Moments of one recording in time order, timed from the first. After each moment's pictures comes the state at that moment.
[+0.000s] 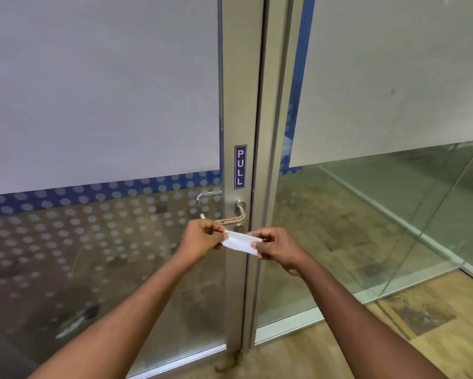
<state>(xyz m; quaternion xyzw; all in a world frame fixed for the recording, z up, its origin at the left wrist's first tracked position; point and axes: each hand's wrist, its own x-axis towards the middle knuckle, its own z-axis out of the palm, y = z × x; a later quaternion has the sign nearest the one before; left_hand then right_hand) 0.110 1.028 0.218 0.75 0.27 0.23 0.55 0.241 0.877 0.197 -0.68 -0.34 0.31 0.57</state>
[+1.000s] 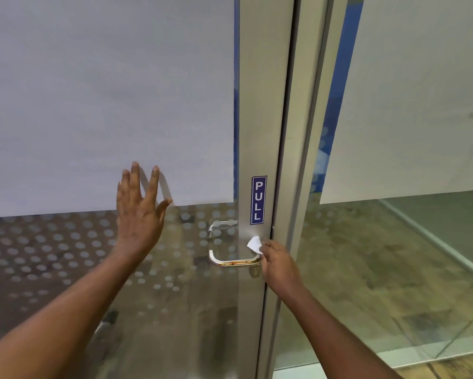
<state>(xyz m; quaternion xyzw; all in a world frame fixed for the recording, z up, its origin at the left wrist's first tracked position) 0.112 1.184 0.264 0.84 0.37 0.40 -0.08 0.327 0.974 0.163 -0.81 -0.48 -0.03 0.33</state>
